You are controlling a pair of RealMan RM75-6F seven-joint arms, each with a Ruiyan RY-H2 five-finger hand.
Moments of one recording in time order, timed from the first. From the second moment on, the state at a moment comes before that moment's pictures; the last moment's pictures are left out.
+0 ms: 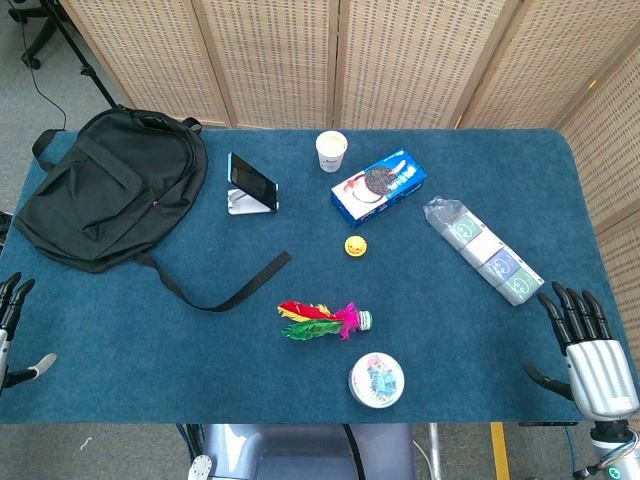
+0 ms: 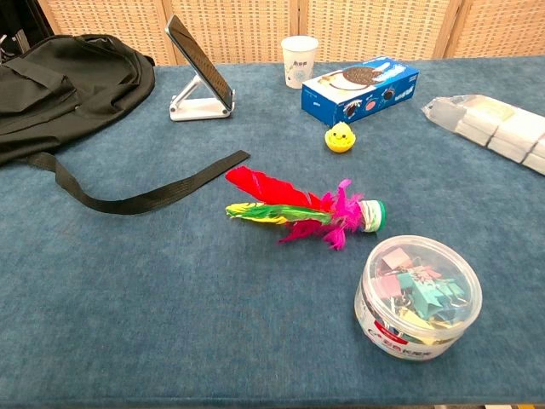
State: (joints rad) left arm -0.03 -1.05 -0.03 -1.68 1.53 1.55 0.01; right arm 0.05 -1.13 0.04 -1.60 -1.68 1.63 -0.02
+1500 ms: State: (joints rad) left arm -0.06 -1.03 -0.04 -1.71 1.45 1.47 0.02; right arm 0.78 -1.49 0.31 -1.75 -0.96 0.82 -0.36
